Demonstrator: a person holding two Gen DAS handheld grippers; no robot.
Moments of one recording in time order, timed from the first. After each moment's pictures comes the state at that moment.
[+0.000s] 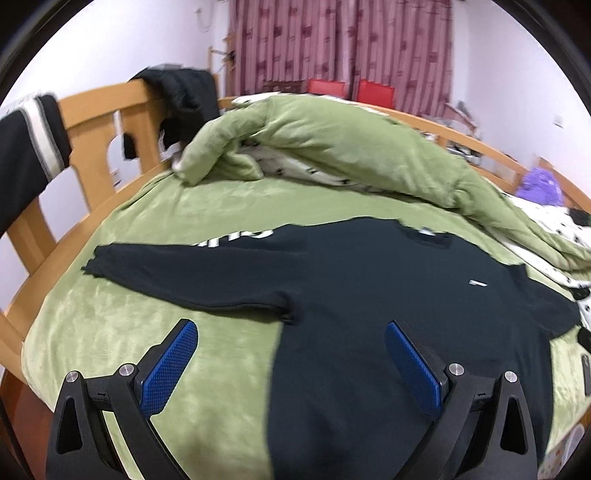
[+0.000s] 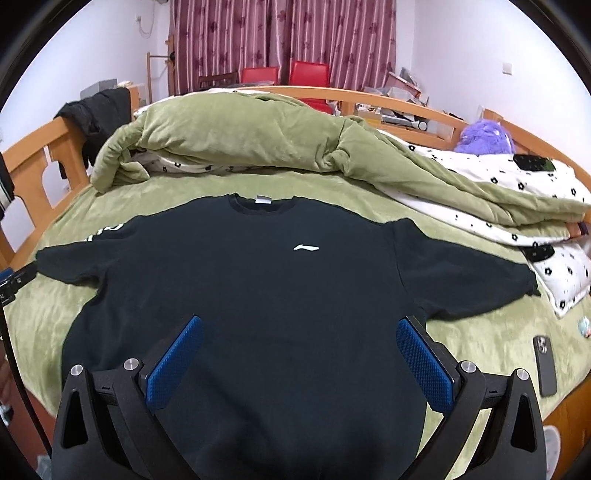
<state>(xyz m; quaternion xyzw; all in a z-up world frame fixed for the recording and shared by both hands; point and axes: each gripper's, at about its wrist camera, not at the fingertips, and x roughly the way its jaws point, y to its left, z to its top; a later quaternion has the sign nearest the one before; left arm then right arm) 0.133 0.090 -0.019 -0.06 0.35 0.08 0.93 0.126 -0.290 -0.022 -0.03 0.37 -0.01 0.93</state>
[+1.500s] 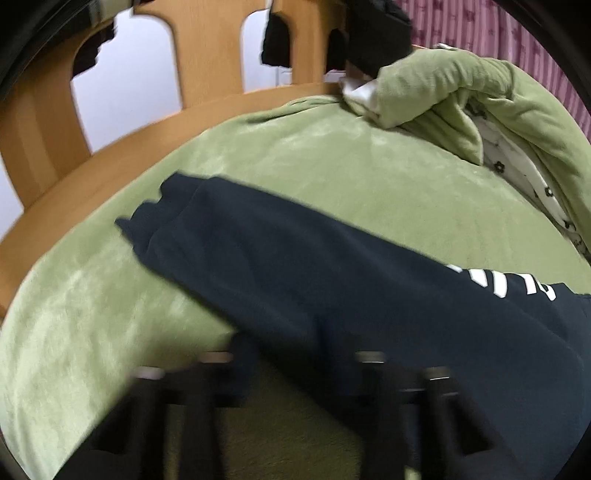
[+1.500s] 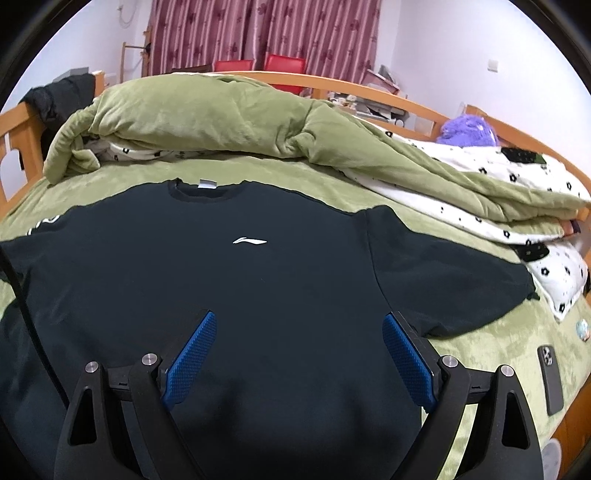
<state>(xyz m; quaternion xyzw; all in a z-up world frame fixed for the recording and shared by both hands) 0.289 0.355 -0.173 -0.14 0.40 0.30 0.86 0.193 -0.339 -0.100 -0.04 0.36 -0.07 0.93</state>
